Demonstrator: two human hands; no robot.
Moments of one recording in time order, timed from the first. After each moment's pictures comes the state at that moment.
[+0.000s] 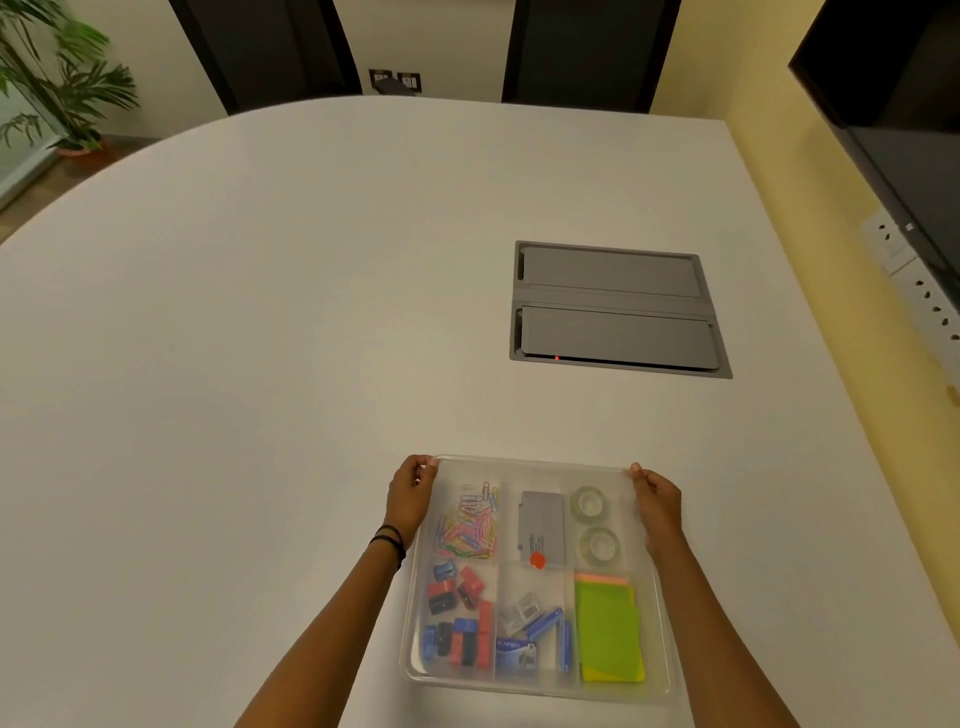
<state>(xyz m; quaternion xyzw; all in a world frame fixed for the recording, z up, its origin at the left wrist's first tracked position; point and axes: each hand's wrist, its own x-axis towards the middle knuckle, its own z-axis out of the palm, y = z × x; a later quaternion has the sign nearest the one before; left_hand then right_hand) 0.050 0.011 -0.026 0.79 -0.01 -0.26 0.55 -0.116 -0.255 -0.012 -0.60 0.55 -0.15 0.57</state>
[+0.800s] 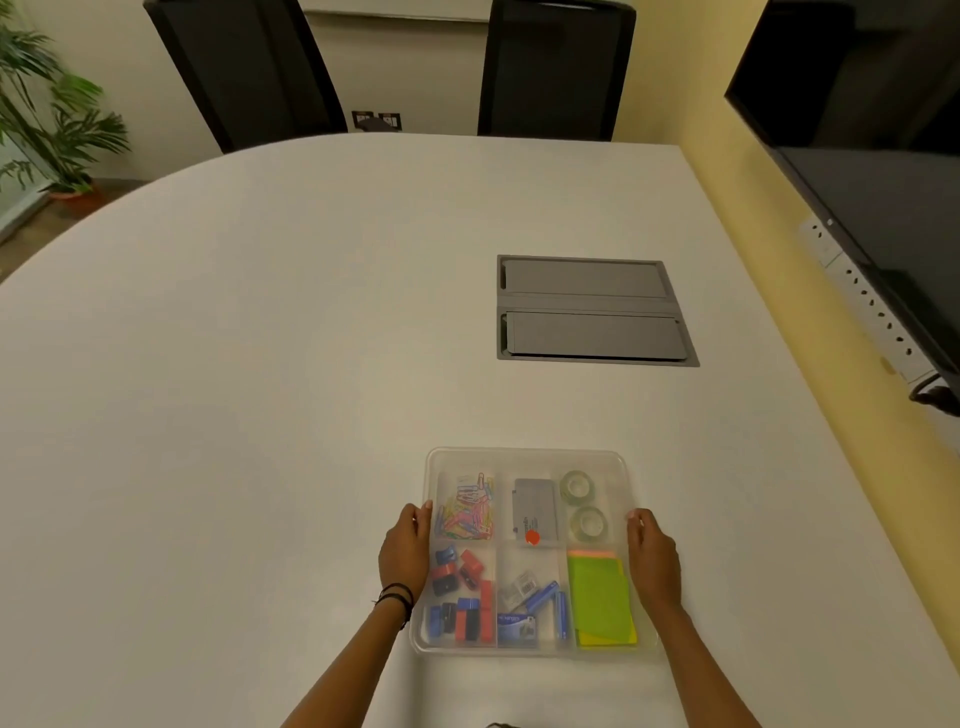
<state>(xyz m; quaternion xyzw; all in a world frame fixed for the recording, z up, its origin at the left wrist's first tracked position) -0.029 0.057 -0.033 0.89 -0.05 -0.19 0.42 -0.208 -0.187 -0.011 -0.80 0.49 -0.12 0.32</state>
